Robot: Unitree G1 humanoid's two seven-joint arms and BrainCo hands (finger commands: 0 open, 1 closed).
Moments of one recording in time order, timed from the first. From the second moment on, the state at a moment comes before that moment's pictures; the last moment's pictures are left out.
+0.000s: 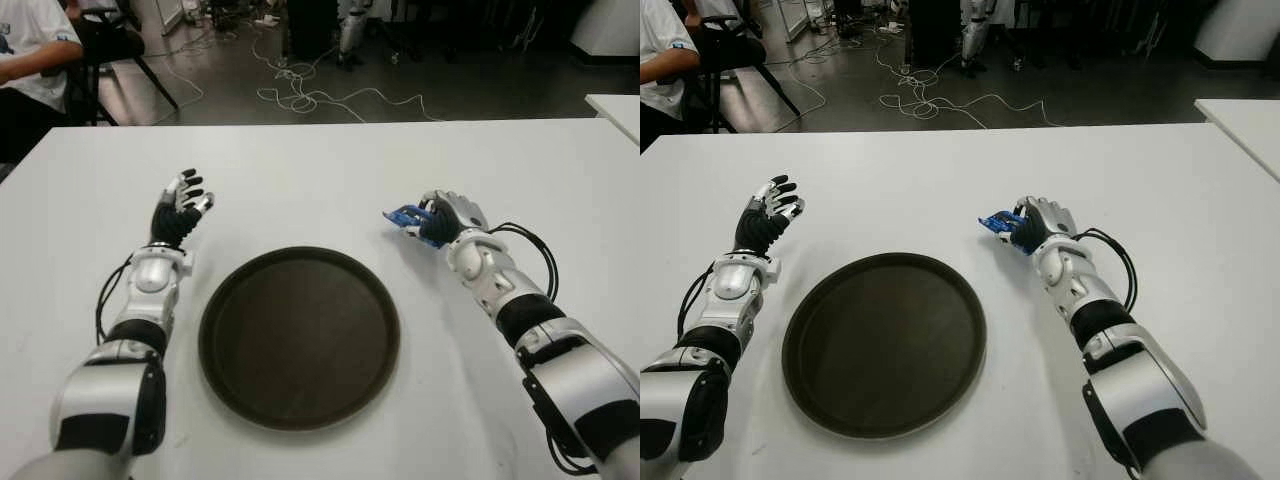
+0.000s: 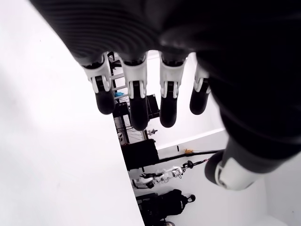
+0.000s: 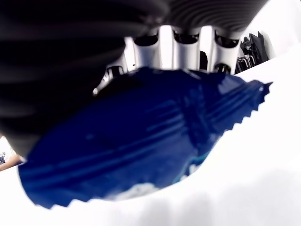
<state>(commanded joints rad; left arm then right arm) -0.69 0.23 0.13 1.25 0.07 -0.55 0.02 -0.74 -0.24 0.38 1.08 -0.57 -0.06 -0.26</state>
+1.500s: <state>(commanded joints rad) -0.70 0.21 0.13 1.26 0.06 -0.51 0.05 -0.69 -0.11 0.40 0.69 -0.58 -0.09 -0.27</state>
